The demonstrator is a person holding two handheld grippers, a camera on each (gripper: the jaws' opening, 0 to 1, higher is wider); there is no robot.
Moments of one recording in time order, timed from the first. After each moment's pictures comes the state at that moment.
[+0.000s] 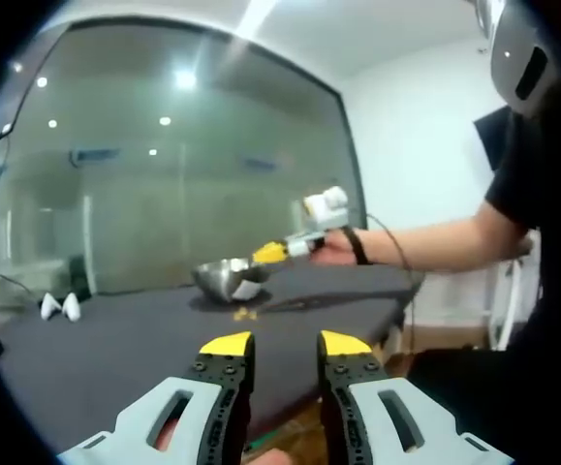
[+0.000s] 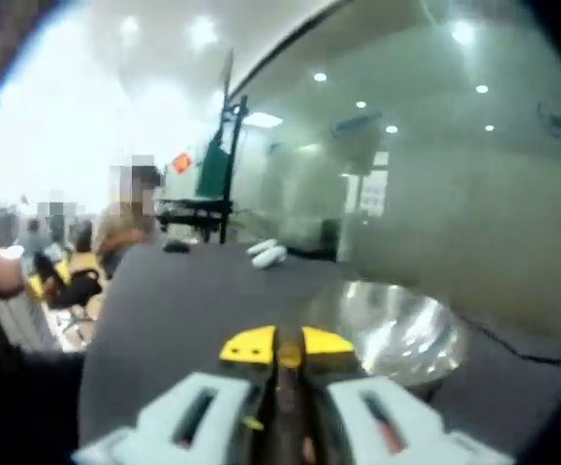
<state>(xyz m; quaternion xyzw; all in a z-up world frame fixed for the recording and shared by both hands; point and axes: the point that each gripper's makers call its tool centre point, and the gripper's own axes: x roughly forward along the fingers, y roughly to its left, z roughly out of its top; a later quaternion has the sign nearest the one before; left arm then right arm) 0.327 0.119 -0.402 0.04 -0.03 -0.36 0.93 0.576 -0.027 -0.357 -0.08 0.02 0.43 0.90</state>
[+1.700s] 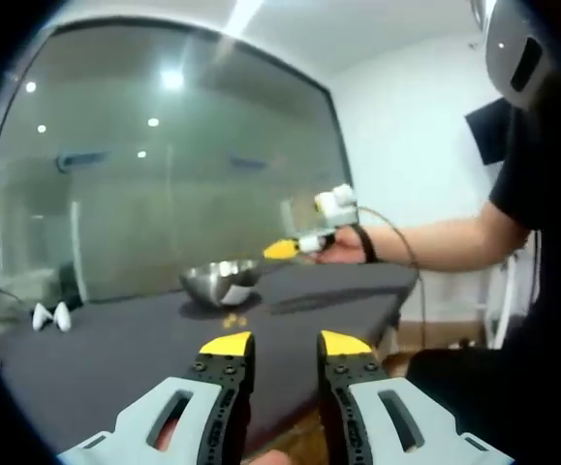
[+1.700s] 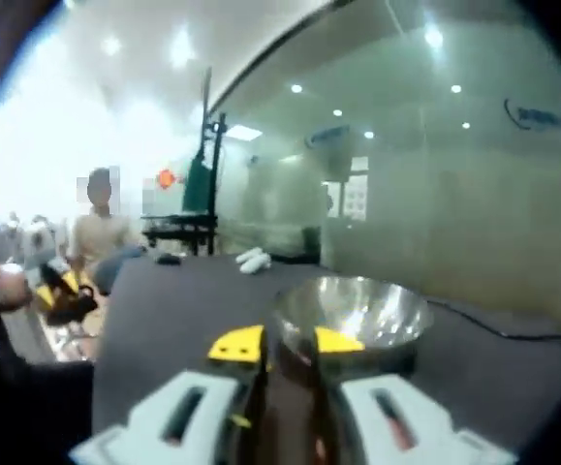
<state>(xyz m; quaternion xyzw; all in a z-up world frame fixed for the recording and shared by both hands) 0.333 0.100 -0.397 0.05 -0.03 -0.38 0.92 0.536 -0.066 -0.378 -0.06 0.03 0.43 0.90</state>
